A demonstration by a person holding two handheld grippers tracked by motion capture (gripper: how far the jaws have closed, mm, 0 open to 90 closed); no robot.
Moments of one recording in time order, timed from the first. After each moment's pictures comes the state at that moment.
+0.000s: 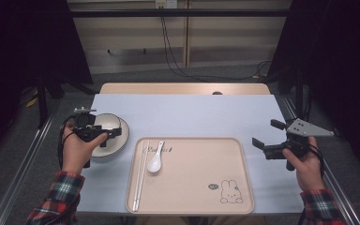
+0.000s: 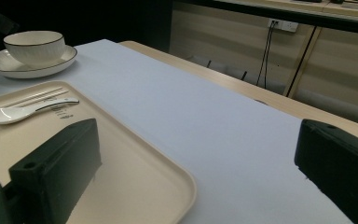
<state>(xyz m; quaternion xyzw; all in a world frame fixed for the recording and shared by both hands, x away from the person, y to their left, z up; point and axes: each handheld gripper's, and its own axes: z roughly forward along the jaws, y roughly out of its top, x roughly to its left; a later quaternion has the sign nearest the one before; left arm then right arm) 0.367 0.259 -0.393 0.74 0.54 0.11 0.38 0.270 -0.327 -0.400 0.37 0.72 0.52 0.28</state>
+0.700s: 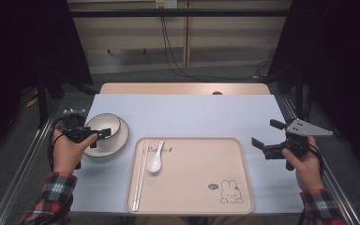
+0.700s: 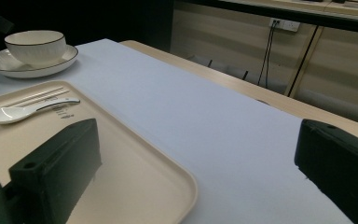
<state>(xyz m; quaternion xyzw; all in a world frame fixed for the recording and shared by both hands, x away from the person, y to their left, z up) 0.367 0.287 -0.397 0.72 0.57 0.14 0.36 0.271 -0.326 -0.401 0.36 0.72 0.52 0.28</state>
